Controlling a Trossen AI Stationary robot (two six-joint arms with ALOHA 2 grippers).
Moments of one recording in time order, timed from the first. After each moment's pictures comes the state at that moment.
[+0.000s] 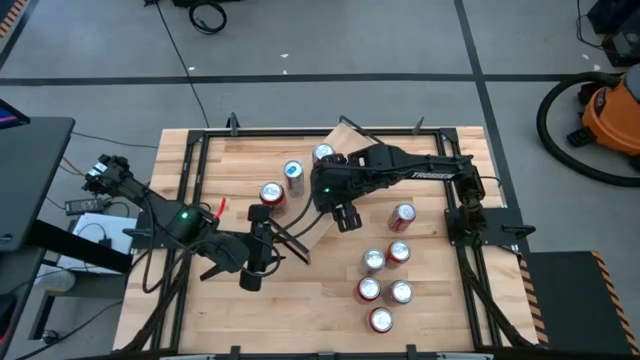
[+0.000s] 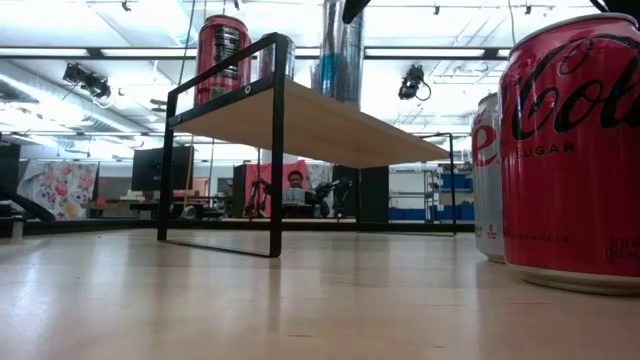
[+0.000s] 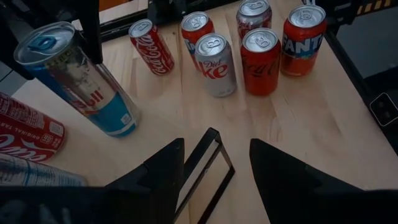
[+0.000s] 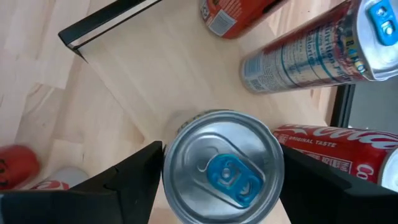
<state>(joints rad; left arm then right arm) -0.54 1.31 1.27 -0.69 -0.51 -0.12 0.08 2.00 2.30 -1.44 0.18 -0.24</state>
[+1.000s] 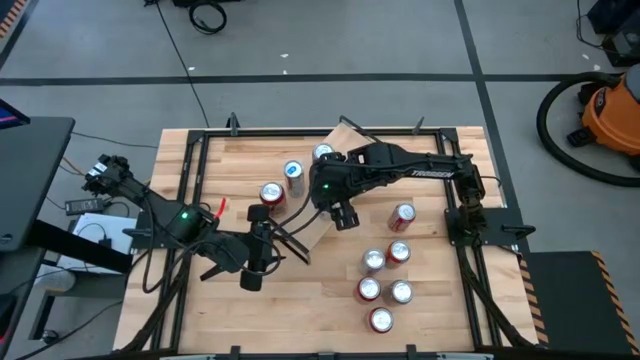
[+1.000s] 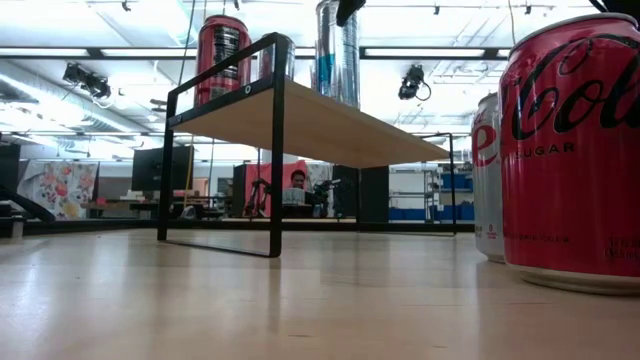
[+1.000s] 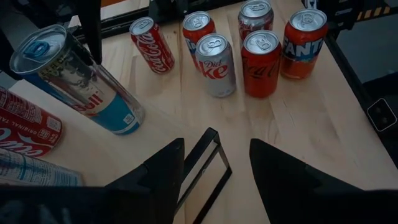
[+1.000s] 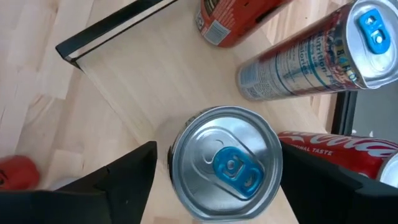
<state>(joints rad) -0.54 1.31 1.27 -0.69 -0.51 -0.15 0.07 1.99 2.29 -1.41 0.16 -0.24</state>
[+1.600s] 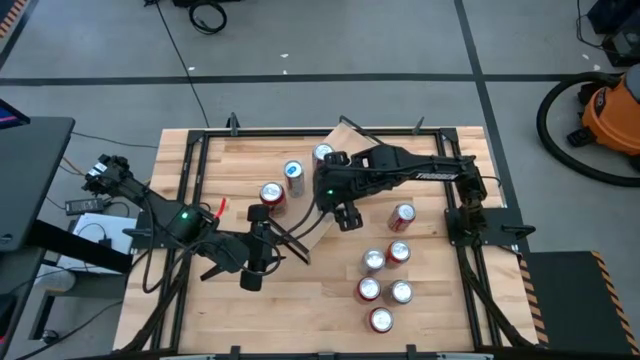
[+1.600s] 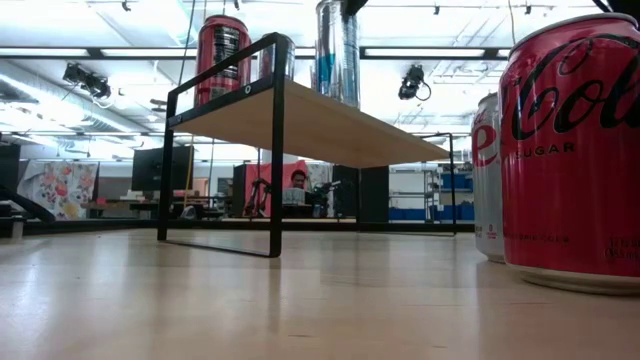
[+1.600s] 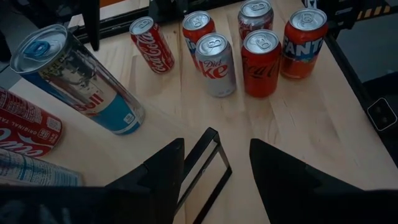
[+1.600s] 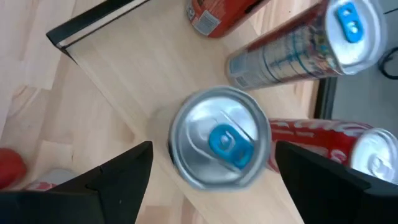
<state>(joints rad) -0.54 1.31 1.27 -0.69 -0.51 -0.15 0.10 1.99 2.33 -1.47 0.25 -0.22</state>
